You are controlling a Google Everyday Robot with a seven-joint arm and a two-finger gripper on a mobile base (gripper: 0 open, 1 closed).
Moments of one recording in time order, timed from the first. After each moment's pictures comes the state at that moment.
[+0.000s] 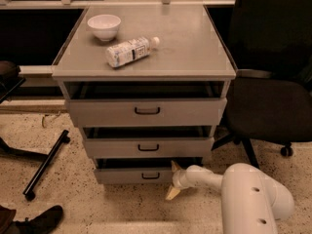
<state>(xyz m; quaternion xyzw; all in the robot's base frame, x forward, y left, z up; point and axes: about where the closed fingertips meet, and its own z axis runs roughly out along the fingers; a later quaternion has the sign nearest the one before) 0.656 -0.092 0.156 -0.62 0.72 0.07 0.30</state>
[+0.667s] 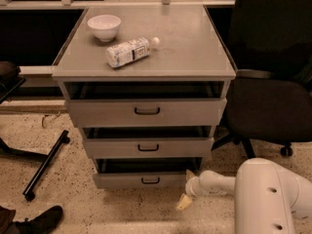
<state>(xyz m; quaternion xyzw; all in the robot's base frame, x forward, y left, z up) 0.592 -0.149 0.176 -0.56 0.79 0.10 0.24</state>
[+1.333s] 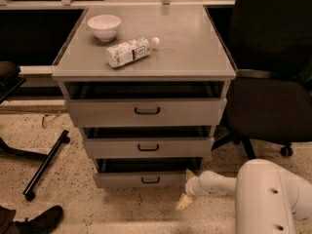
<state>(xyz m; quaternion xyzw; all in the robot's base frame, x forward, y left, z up) 0.594 -0.143 0.175 -0.56 0.78 0.09 0.25</state>
